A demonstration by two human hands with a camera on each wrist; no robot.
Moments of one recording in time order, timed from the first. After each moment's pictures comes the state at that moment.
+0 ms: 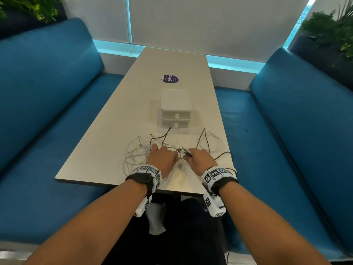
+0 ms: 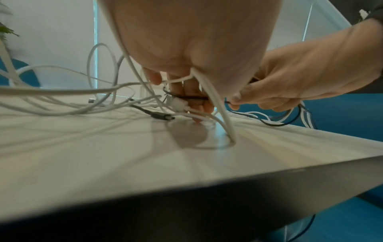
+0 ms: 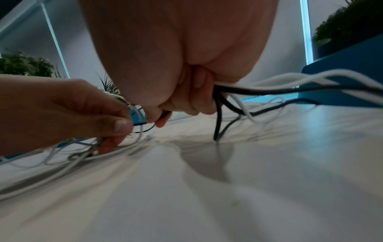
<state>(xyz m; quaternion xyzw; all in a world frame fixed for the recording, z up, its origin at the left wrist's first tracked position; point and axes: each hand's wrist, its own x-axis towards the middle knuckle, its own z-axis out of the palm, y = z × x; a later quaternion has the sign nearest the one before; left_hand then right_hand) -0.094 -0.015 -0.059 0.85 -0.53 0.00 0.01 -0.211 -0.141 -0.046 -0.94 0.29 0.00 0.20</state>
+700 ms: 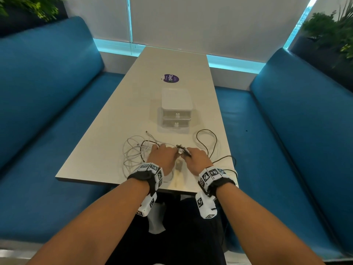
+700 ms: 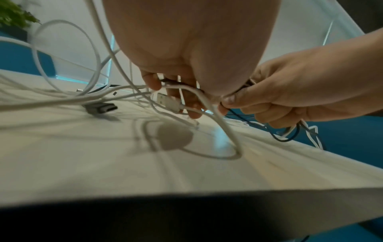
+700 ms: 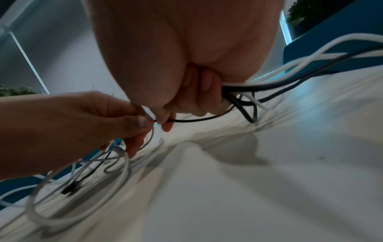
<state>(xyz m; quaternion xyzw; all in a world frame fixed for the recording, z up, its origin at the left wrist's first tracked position) -0.092 -0.019 -0.057 0.85 -0.52 -0.05 0.06 -0.205 -0.129 -0.045 -0.92 0.30 -0.03 0.25</state>
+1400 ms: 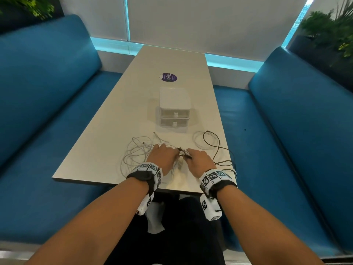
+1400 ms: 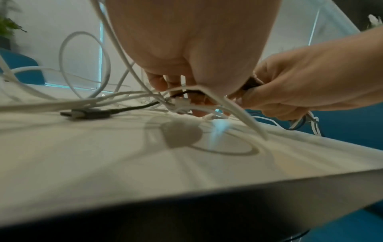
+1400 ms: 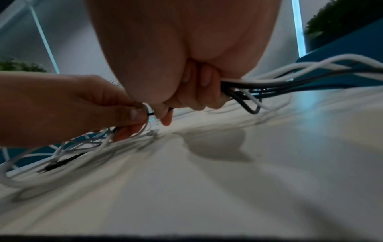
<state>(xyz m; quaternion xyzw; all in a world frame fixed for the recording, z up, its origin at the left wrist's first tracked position) -0.092 -0.020 -0.061 0.83 -0.56 -0.01 0.04 -0.219 -0.132 -0.052 -0.94 0.29 -0.03 0.19</state>
